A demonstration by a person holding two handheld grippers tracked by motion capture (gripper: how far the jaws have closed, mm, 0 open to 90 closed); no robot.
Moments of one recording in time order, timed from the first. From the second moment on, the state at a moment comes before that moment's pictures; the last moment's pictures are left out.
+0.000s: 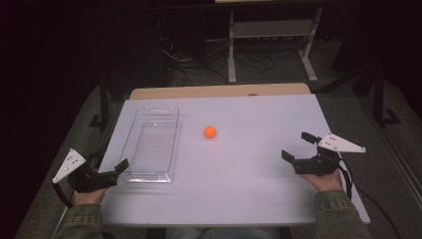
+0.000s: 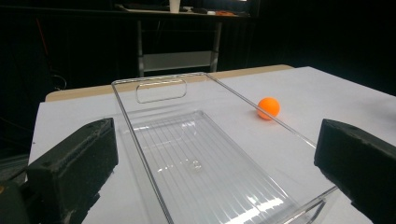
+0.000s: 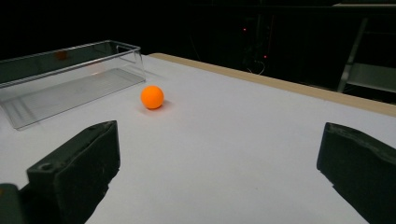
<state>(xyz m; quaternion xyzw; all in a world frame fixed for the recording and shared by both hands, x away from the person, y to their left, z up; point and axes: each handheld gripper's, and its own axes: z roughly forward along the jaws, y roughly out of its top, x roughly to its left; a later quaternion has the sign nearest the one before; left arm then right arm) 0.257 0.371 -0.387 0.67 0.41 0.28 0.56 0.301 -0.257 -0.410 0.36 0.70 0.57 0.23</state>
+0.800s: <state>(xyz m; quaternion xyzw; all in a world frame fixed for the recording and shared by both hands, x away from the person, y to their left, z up) 0.254 0.360 -0.372 0.68 0.40 0.30 0.54 0.301 -0.257 -0.410 0.36 0.70 0.57 0.23</state>
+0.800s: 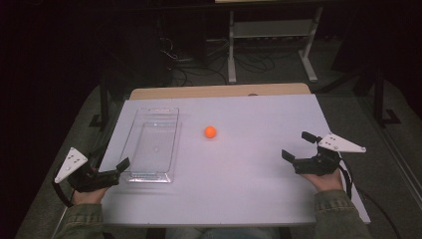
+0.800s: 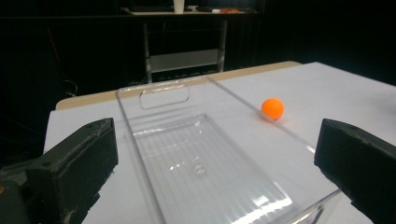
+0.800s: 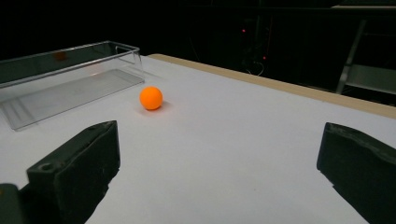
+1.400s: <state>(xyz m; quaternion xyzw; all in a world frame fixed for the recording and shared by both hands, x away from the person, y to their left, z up) 0.265 0.349 -0.345 0.70 0.37 0.30 0.53 0.302 -0.256 -0.410 0.36 0.70 0.57 0.23</state>
